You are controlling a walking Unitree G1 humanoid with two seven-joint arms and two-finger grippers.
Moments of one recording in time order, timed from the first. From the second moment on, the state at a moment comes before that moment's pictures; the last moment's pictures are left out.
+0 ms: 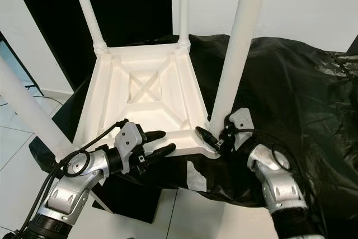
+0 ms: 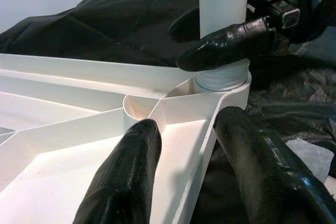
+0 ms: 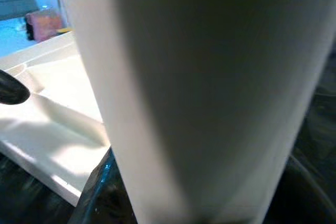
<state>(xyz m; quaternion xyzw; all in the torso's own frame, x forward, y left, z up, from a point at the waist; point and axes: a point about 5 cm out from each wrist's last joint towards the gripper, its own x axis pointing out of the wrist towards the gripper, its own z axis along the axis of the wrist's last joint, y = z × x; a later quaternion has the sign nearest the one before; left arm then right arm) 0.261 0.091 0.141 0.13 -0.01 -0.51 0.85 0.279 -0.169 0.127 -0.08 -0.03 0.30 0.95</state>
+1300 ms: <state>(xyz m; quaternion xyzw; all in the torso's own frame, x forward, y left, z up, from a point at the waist) 0.261 0.091 0.140 0.12 -0.01 -0.51 0.85 0.248 -0.160 0.135 -0.05 -0.06 0.14 0.99</state>
